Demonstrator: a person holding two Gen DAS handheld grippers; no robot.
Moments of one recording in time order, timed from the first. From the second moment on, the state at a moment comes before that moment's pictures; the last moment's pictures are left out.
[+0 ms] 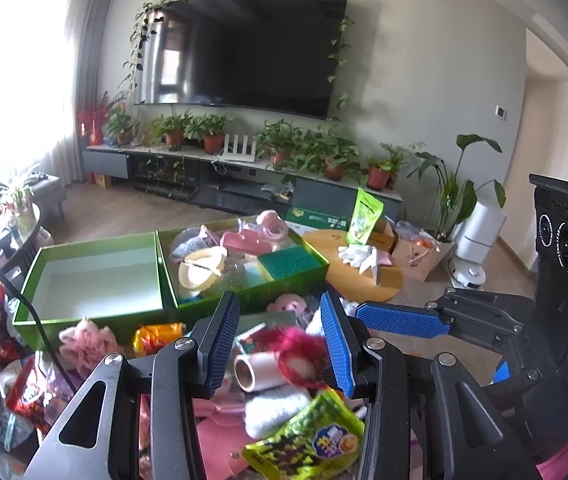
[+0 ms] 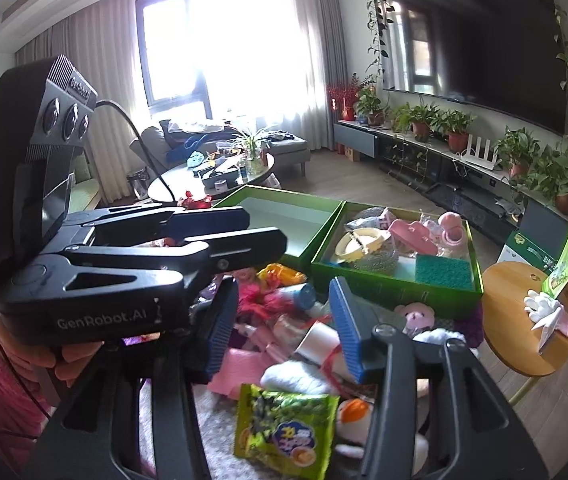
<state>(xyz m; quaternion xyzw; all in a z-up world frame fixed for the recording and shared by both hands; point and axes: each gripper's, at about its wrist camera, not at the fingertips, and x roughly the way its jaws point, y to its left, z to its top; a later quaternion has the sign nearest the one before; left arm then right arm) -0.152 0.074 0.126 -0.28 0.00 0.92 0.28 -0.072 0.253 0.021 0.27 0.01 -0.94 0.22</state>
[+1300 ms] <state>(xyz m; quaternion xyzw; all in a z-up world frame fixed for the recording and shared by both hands) -0.105 0.074 -0.015 -0.40 -0.04 0.88 0.25 -0.029 0.287 -0.102 0.36 -0.05 -0.91 0.17</state>
